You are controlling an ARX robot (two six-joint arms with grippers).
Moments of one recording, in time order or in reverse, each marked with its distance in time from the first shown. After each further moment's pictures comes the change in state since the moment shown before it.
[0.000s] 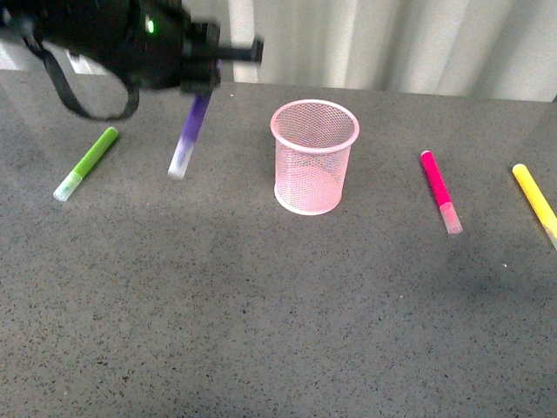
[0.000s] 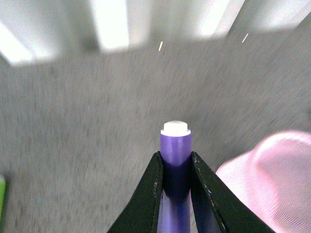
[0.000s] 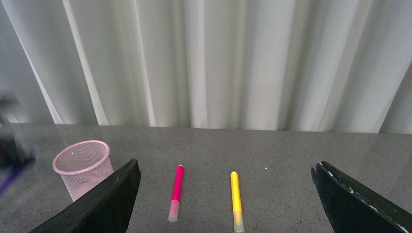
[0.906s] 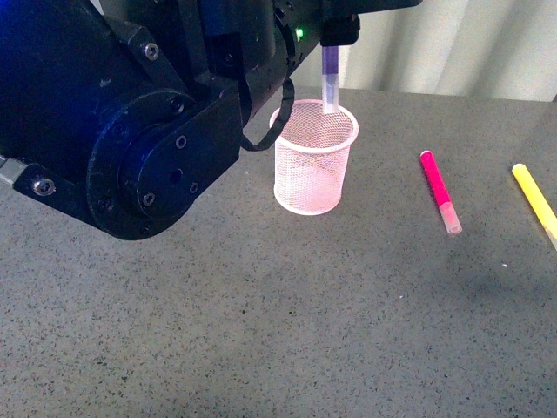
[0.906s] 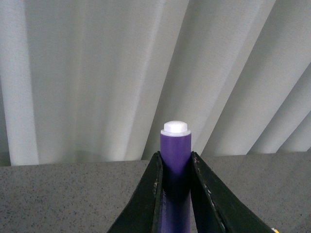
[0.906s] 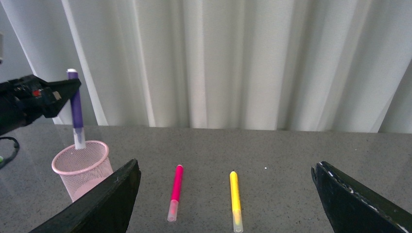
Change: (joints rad) left arm -0.234 0.205 -0.091 0.953 -0.192 -0.187; right arm 0.000 0.000 0.000 0.000 0.000 0.000
